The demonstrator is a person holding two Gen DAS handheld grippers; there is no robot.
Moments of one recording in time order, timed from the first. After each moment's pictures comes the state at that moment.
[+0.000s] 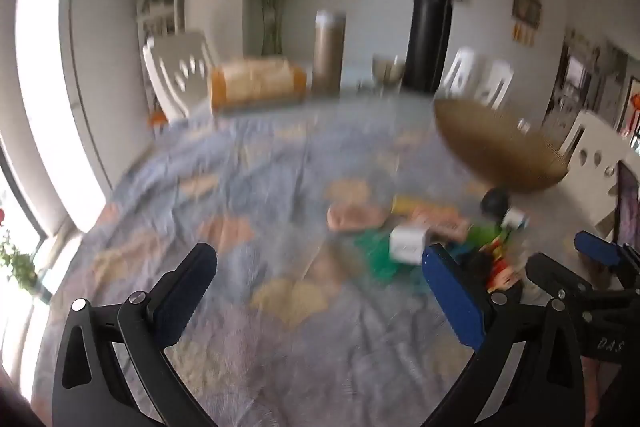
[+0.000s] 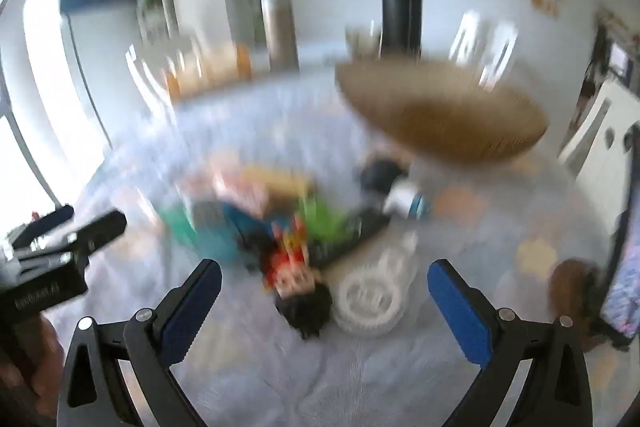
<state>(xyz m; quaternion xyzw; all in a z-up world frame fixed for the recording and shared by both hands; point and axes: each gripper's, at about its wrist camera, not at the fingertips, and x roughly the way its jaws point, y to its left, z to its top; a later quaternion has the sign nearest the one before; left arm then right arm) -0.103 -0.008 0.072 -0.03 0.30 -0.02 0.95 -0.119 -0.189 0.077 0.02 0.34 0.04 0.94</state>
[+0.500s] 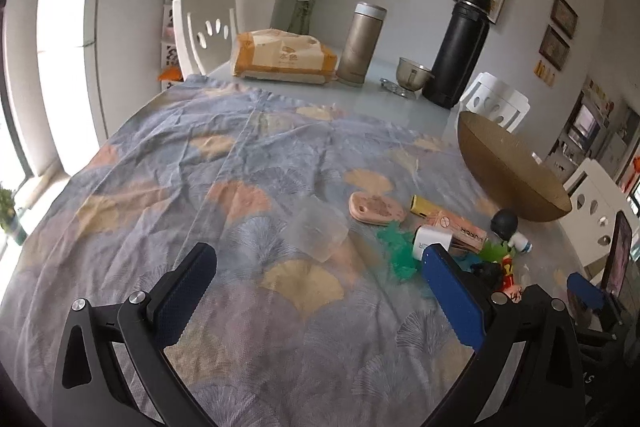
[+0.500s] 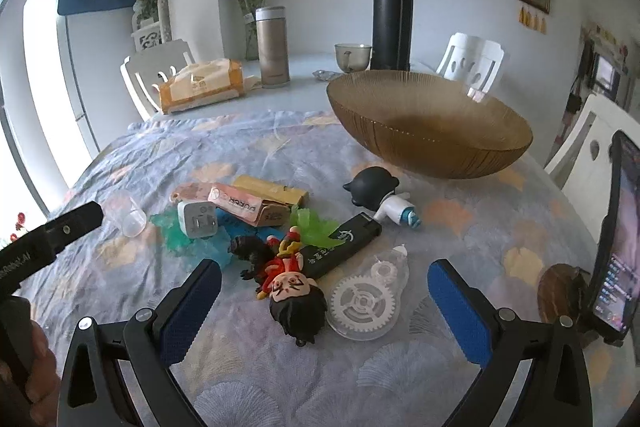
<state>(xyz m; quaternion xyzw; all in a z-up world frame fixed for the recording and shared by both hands) -0.090 0.024 0.041 -0.11 0.33 -0.01 0.94 -0.113 -0.176 0.061 -0.01 0.37 0.03 0.93</state>
